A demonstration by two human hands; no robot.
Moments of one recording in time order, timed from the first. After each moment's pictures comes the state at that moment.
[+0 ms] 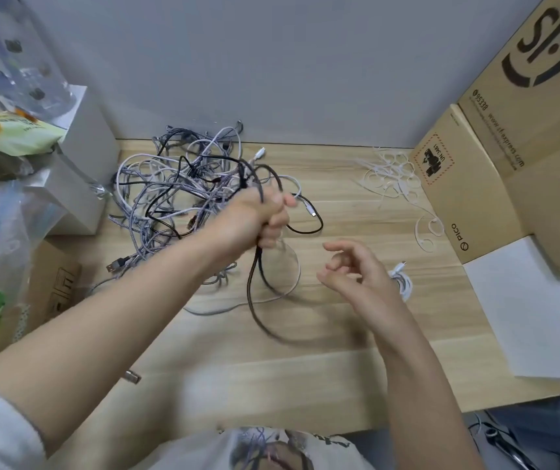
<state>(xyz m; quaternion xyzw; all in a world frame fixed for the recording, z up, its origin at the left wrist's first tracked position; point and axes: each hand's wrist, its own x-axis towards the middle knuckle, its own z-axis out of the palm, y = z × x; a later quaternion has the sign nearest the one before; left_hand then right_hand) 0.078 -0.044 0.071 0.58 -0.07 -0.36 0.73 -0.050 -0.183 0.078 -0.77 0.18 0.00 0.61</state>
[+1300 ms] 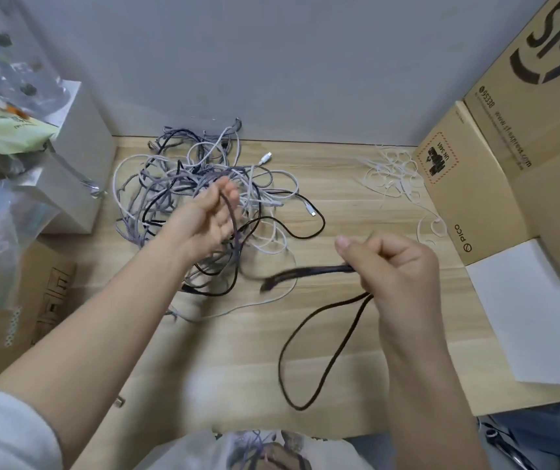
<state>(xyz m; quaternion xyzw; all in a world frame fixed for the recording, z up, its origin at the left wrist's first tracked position) 0.112 -0.010 0.032 0.39 0.18 -0.29 0.85 -0.045 -0.170 0.120 -0.71 0.19 -0.15 0.66</state>
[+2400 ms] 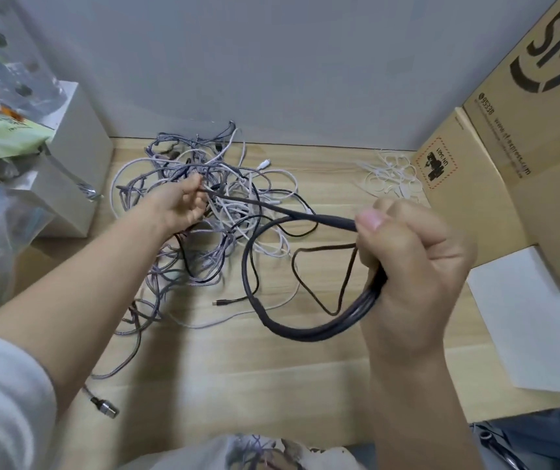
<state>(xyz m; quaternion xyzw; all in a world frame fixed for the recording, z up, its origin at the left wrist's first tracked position) 0.177 0.018 0.008 0.46 0.25 -0.31 0.79 -0.032 -0.142 0.159 -0.66 -0.02 -0.30 0.68</state>
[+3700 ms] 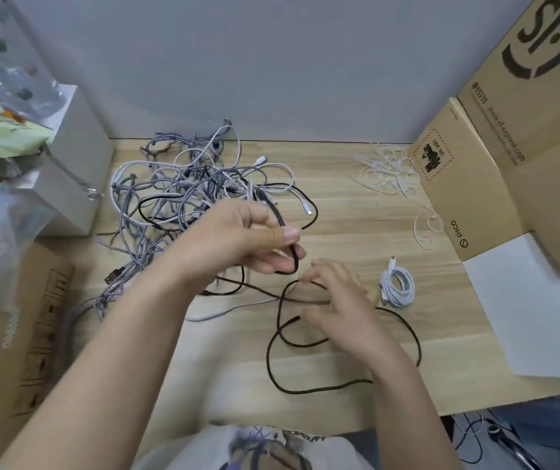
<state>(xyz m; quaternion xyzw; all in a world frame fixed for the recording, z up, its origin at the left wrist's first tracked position) 0.044 -0.024 0.117 0.67 -0.11 -0.37 0.63 -0.053 -0.182 0.052 -0.93 0.11 0.13 0.33</state>
